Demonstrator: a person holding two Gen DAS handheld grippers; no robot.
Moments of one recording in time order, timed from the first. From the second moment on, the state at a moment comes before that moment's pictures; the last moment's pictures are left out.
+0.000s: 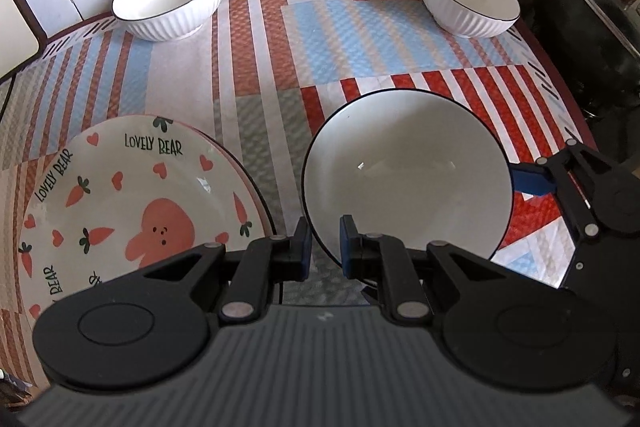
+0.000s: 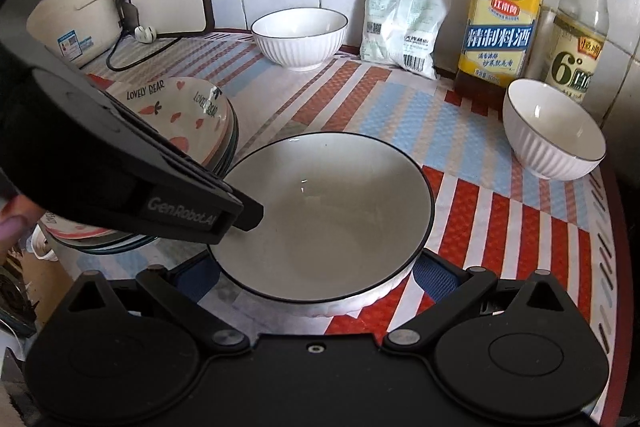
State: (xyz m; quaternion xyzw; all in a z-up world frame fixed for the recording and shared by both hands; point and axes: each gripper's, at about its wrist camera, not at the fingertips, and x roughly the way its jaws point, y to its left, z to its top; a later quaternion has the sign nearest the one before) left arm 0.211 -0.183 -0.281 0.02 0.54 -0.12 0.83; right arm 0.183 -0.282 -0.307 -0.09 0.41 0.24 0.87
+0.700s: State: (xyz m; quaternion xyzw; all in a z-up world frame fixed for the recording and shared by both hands) left arm 0.196 -0.186 -0.190 0.01 0.50 -0.16 0.85; right arm 0.157 -0.346 -0.244 -0.02 0.38 0.21 0.90
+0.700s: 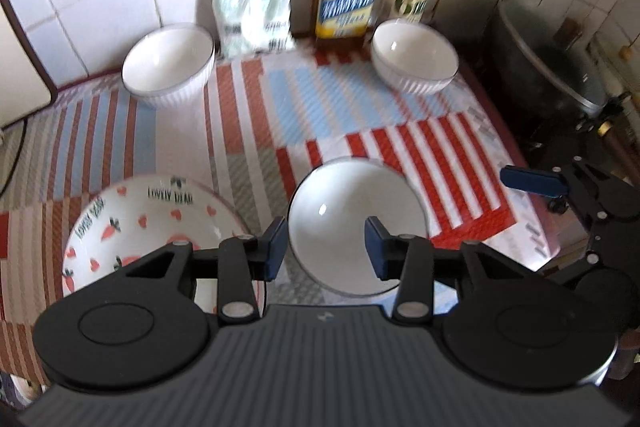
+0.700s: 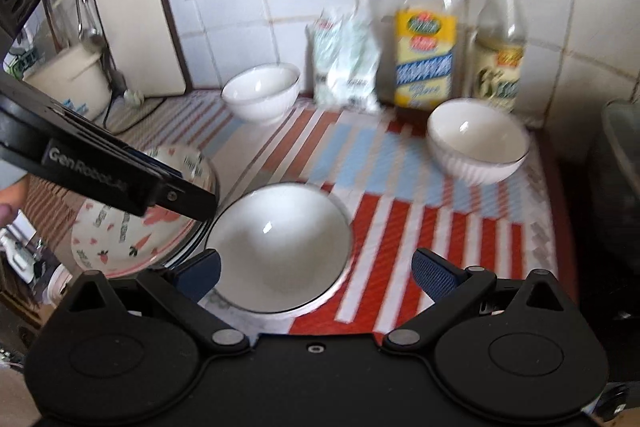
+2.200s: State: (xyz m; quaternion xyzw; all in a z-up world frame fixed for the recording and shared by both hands) left arm 0.389 -0.288 -0.246 -0.01 0.49 -0.14 0.86; right arm 0.350 -0.454 -0.269 0.12 0.46 0.09 0.88
